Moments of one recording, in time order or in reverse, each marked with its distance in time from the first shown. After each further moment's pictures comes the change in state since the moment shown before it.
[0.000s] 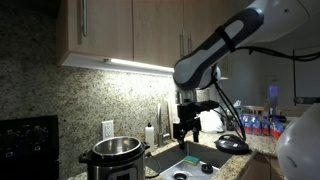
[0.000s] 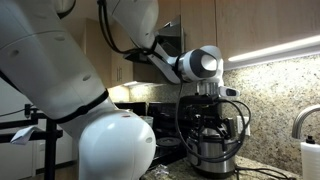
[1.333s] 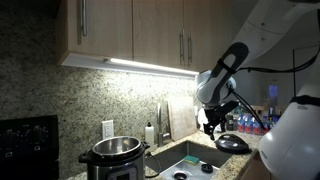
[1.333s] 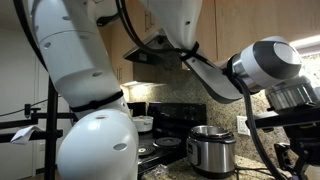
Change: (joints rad) arm -0.335 0.279 -0.200 0.114 -0.487 0.258 0.026
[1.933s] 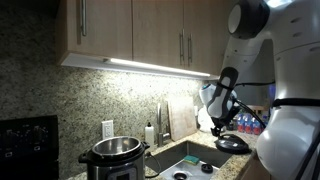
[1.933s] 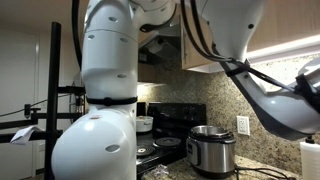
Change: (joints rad) arm -0.068 0.391 -0.130 0.253 -0.316 0.247 0.183
